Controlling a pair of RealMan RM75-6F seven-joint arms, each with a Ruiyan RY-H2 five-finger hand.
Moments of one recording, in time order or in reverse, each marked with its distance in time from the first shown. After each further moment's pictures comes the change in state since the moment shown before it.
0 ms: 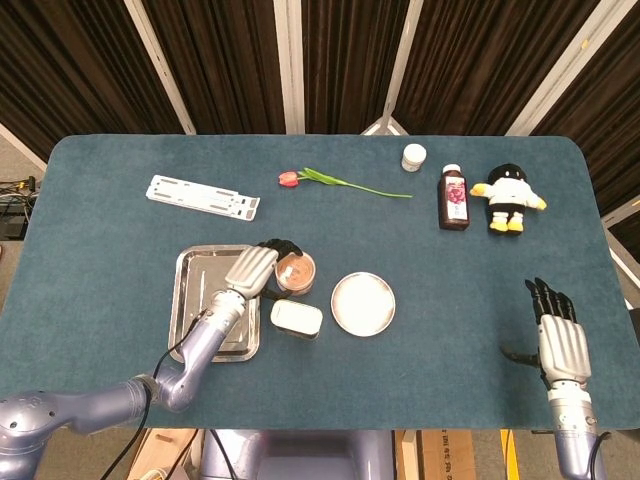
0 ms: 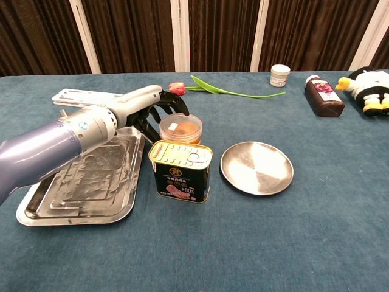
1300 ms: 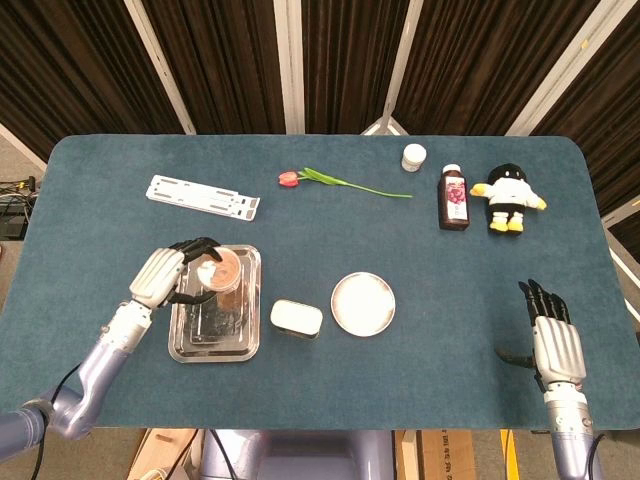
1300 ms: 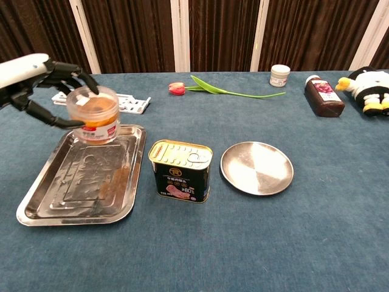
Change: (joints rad) left arm 0.258 0.345 0.185 -0.110 0.319 0.295 -0.462; right arm -0.002 -0.001 -0.007 -0.020 -0.009 0.001 -0.010
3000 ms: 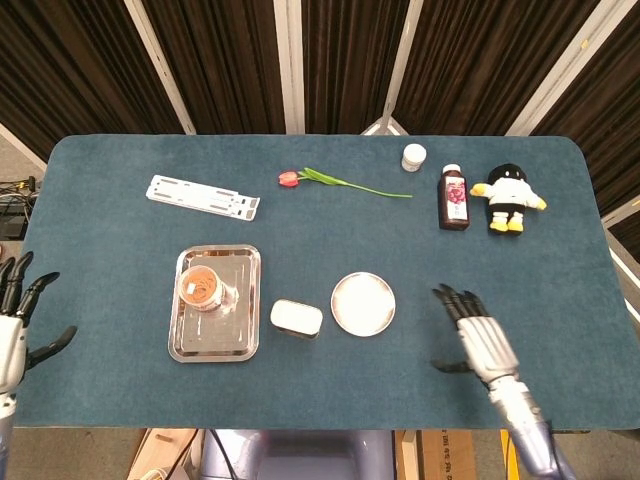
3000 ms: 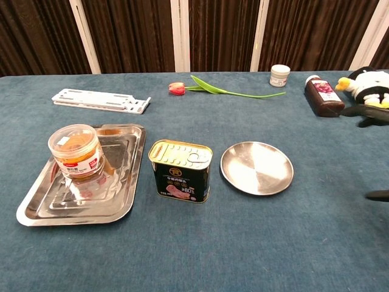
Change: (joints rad) left arm 0.459 0.231 0.074 -0.237 0.056 0.609 0.494; right arm 0.133 -0.007 -0.045 -0.157 -0.176 -0.173 -0.015
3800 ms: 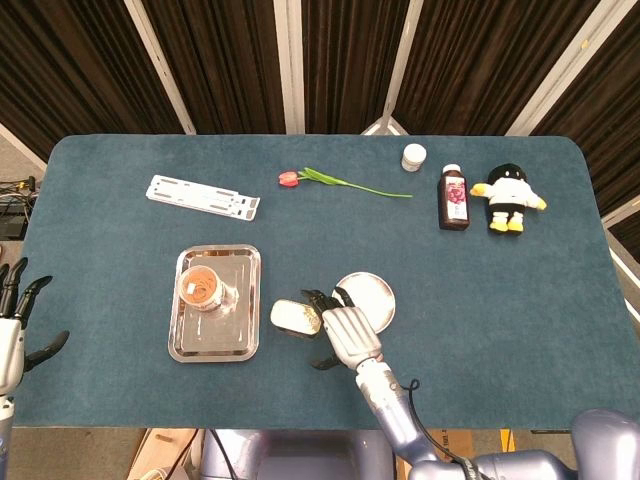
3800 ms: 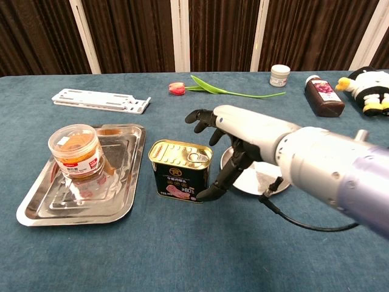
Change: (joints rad) left arm 0.041 -0.015 -0.049 -0.001 -0.028 -0.065 0.087; right arm 0.385 -0.469 0.184 -0.133 0.617 0.055 -0.630
